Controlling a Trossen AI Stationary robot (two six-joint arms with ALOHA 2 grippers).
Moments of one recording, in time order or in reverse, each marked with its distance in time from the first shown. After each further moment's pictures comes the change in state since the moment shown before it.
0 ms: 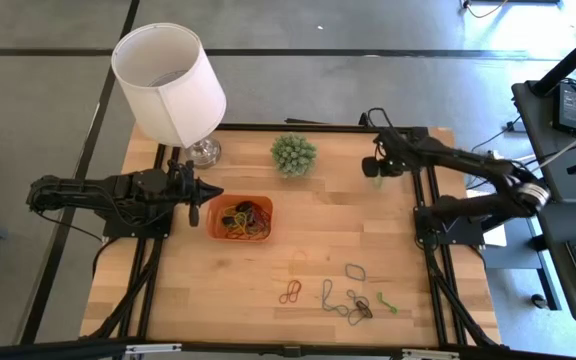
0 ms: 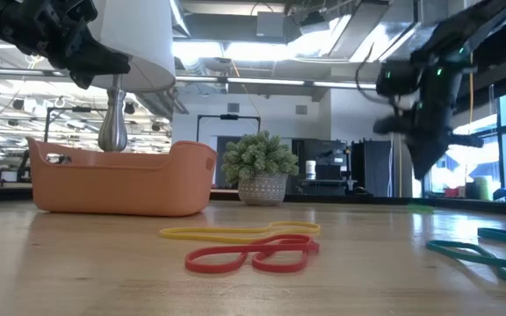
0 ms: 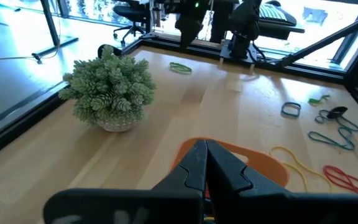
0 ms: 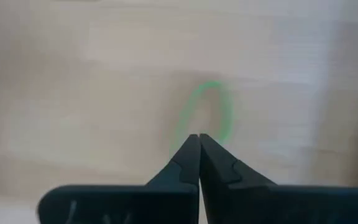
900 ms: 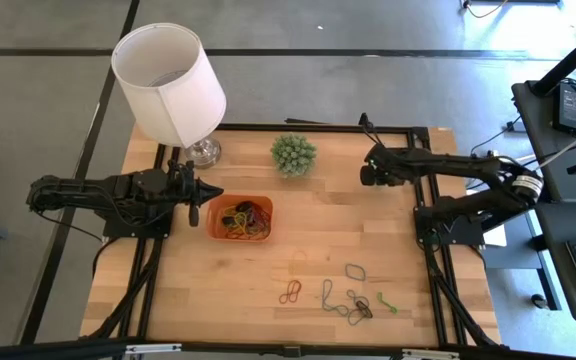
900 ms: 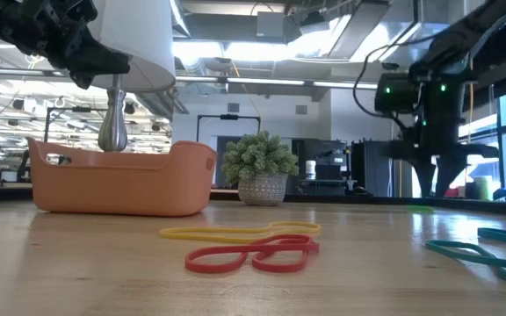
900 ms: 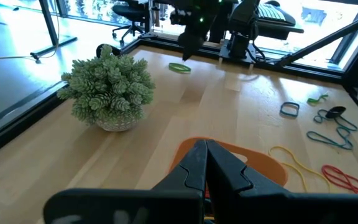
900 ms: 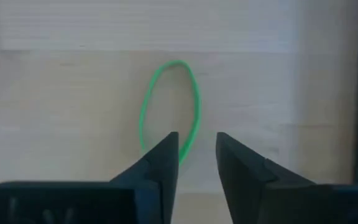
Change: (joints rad) left arm 0.000 0.000 0.000 0.000 0.003 -0.003; right arm 0.154 0.059 -0.077 0.027 0.193 0.233
